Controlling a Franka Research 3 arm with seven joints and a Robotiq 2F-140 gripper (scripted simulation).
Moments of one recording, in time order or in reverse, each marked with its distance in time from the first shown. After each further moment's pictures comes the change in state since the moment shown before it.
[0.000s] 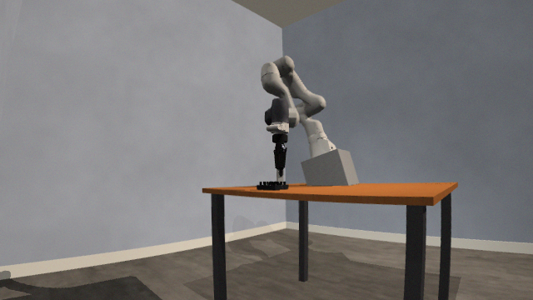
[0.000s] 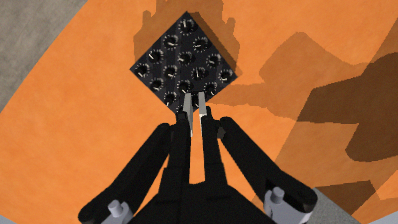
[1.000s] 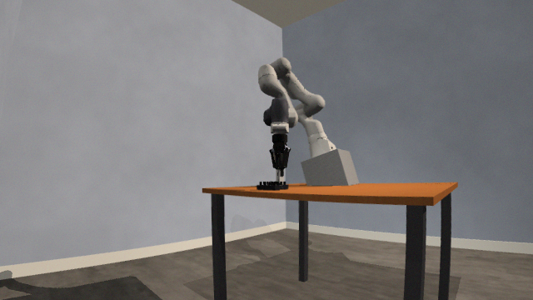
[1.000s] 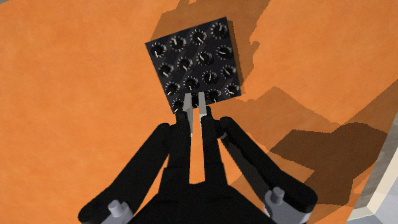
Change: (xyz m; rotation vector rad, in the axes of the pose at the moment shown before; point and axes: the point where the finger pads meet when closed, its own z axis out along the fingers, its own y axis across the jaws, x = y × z) arm 0.000 0.000 0.000 0.001 -0.004 -0.421
